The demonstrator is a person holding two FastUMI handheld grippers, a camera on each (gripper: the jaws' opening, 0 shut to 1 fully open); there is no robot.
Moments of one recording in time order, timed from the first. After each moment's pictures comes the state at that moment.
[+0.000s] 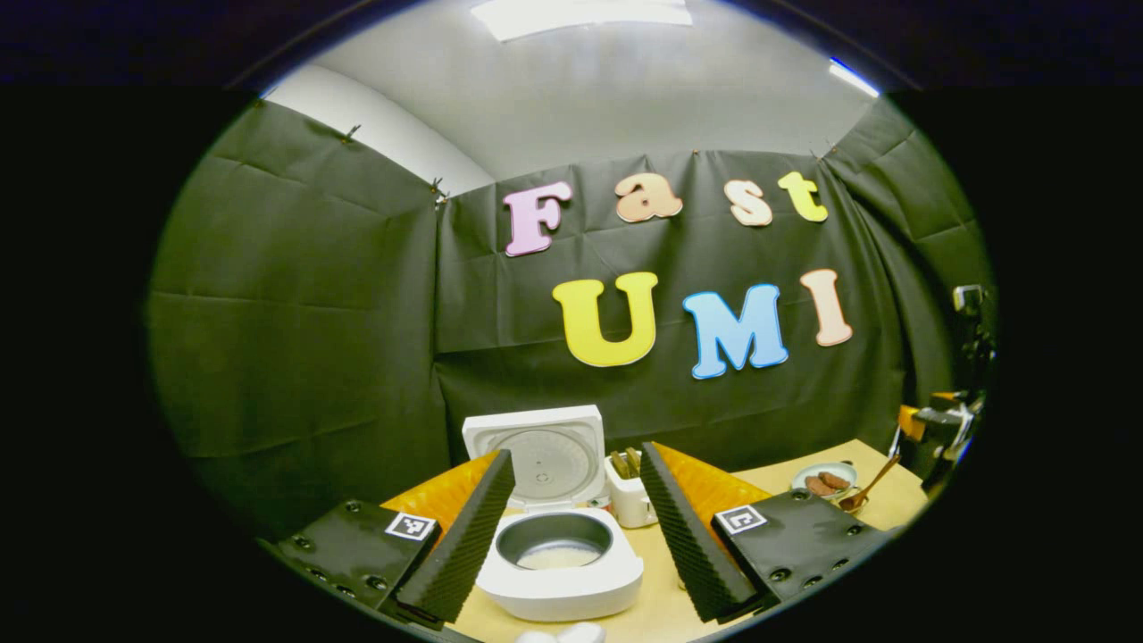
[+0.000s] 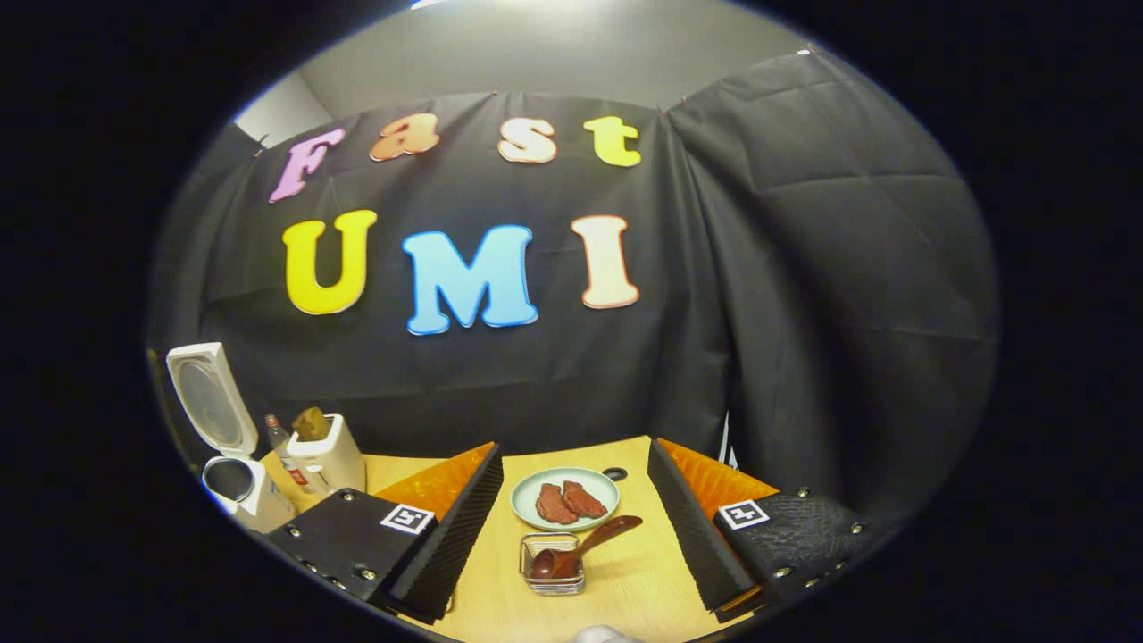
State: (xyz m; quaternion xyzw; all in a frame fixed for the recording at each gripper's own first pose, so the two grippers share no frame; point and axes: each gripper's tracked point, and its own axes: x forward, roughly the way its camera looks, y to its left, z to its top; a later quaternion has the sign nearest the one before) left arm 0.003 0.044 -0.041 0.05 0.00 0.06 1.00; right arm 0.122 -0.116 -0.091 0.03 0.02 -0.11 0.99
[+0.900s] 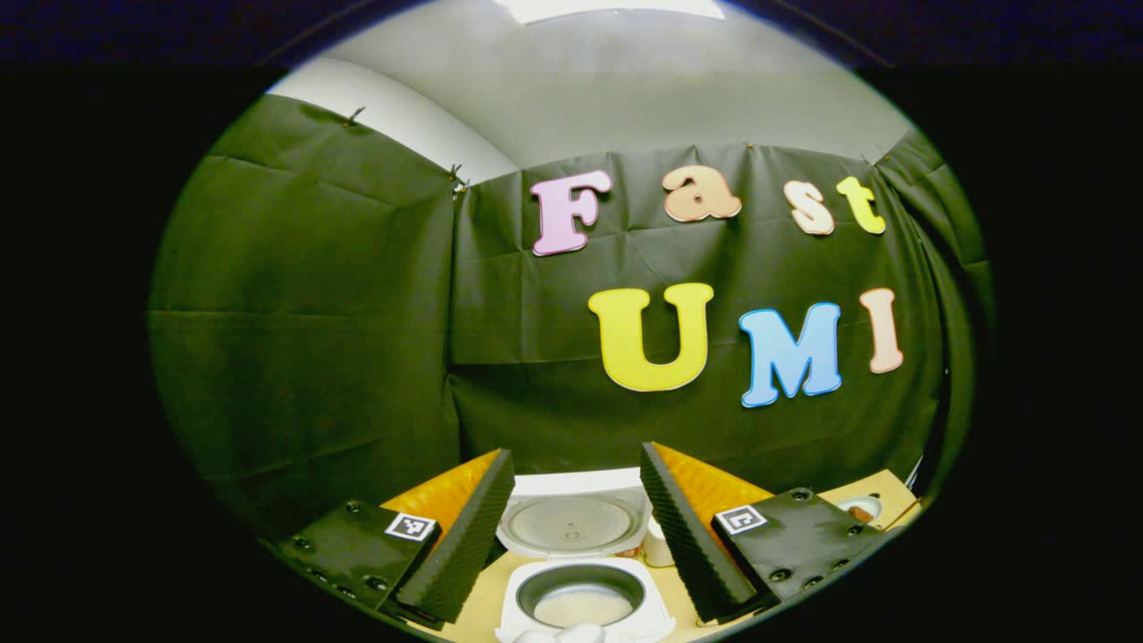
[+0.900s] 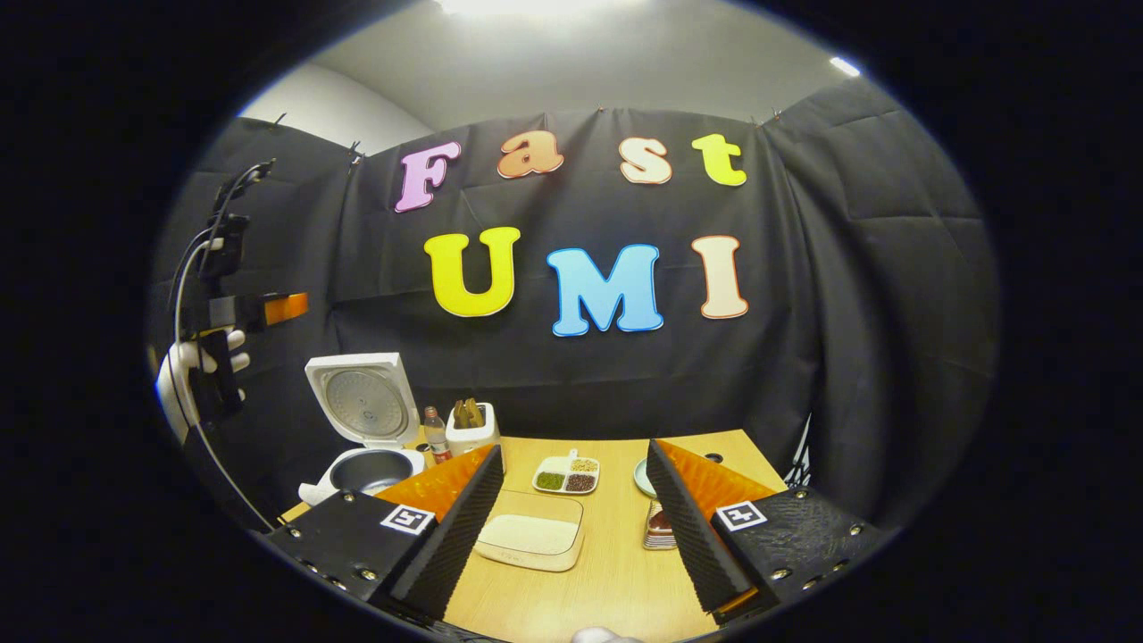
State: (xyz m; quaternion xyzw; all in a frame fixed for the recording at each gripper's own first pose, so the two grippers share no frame) left arm 0.169 0.121 0.035 0.03 0.02 0.10 0.99; right arm 0.020 0.018 -0.058 0.03 0.07 0.04 1.00
